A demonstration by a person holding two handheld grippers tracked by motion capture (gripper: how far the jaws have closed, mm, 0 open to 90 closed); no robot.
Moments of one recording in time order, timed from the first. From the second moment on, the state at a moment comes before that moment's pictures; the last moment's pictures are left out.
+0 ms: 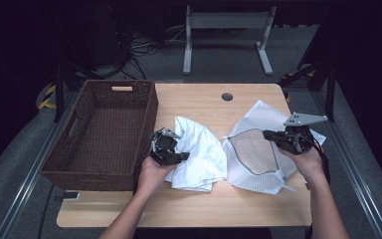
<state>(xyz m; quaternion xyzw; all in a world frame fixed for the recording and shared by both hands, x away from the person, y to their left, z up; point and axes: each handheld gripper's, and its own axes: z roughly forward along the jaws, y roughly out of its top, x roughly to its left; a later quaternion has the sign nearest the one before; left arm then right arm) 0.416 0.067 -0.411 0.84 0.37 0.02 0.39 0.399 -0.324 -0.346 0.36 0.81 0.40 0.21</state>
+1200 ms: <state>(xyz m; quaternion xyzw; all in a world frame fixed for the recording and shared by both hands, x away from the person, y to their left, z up) 0.387 0.062 -0.361 0.85 0.25 -0.05 0.47 0.411 -0.297 -0.352 0.33 0.83 0.41 0.20</state>
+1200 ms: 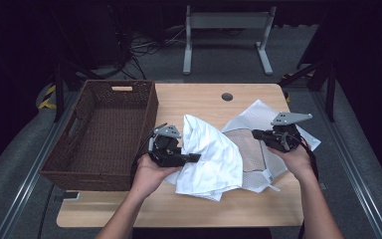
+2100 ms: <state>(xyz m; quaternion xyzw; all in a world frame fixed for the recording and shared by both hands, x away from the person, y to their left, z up) 0.373 -0.002 -0.399 0.89 0.15 -0.15 0.41 0.413 -0.247 -0.359 0.32 0.83 0.42 0.18</state>
